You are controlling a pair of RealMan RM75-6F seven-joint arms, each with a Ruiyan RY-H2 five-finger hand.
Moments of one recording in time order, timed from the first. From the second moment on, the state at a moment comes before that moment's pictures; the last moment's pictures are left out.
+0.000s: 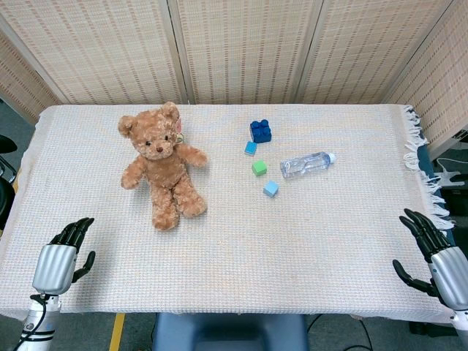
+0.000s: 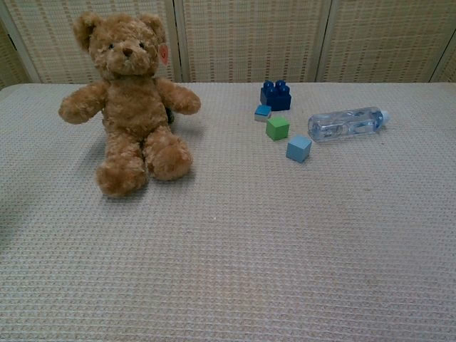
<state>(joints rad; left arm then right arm) -0.15 -1.38 -0.05 -1.50 1.57 1.54 0.21 0.05 -1.04 -0.02 -1.51 -1.76 1.67 0.41</state>
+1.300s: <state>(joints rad) -0.36 -1.63 -0.33 -1.56 1.15 1.31 0.32 0.10 -1.03 -0.08 -1.50 -1.81 1.61 0.49</state>
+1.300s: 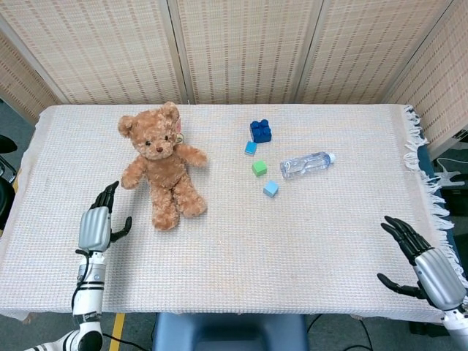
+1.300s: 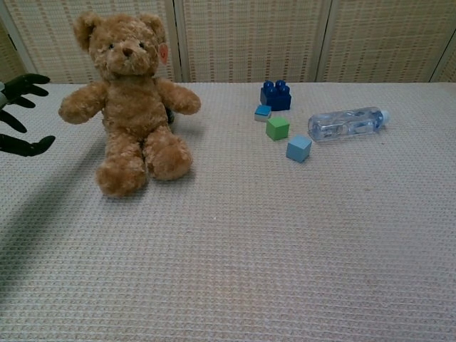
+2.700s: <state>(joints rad) -0.63 -1.84 -0.53 -1.43 0.73 1.30 0.48 0.11 -1.01 -0.09 -1.51 -1.80 1.59 0.51</state>
